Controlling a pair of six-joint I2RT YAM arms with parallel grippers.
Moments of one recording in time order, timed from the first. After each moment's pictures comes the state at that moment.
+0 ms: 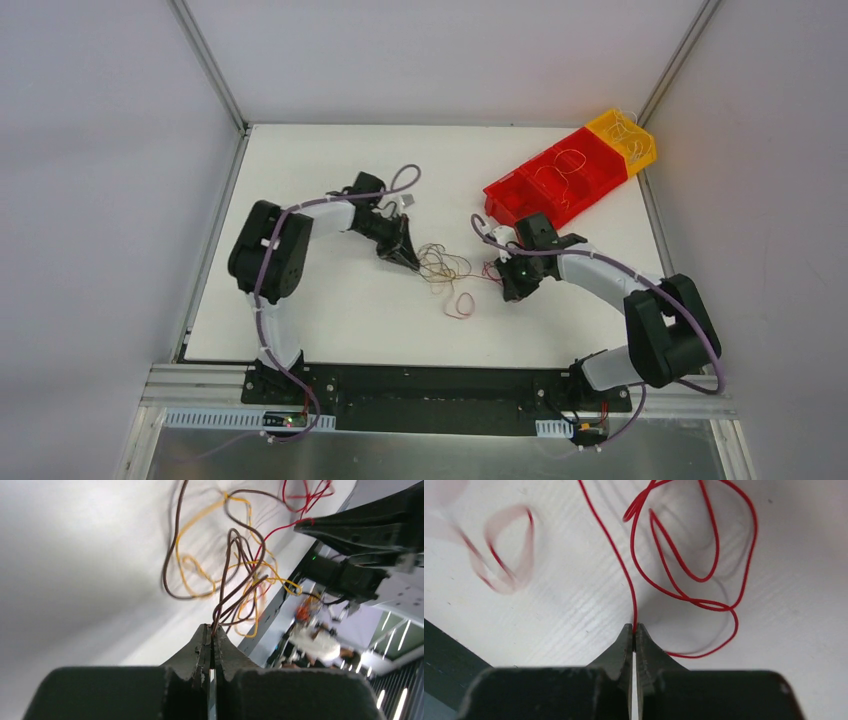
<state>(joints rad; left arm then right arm) -0.43 1.97 1.16 -0.39 0.87 -0.40 0.45 1.45 0.76 -0.54 -0.31 -0.21</state>
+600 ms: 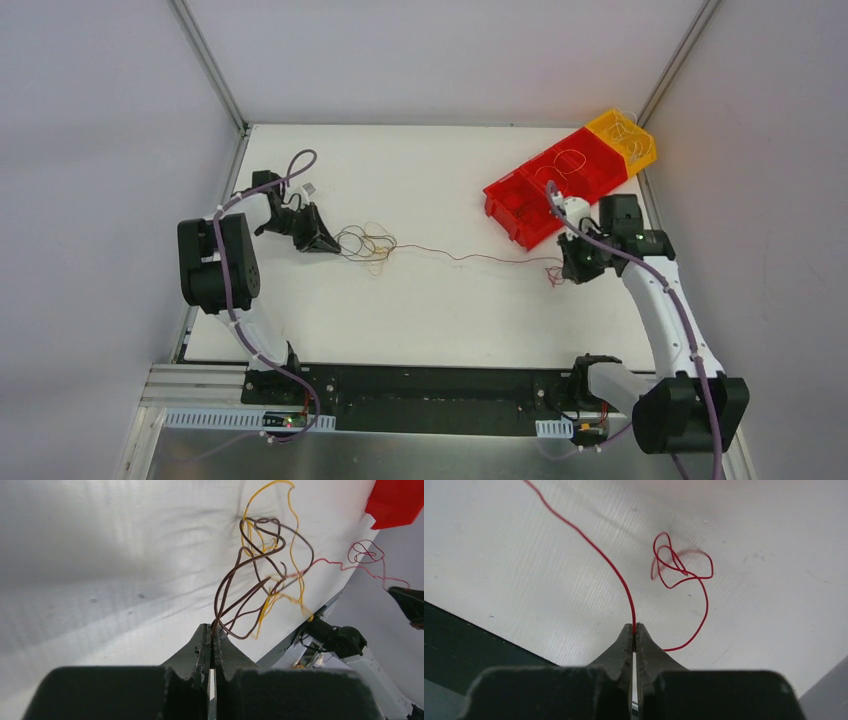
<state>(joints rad) 0.14 1.79 1.08 -0.62 0.75 -0.19 0.07 1.10 0.88 -0.95 -0.25 -0.43</state>
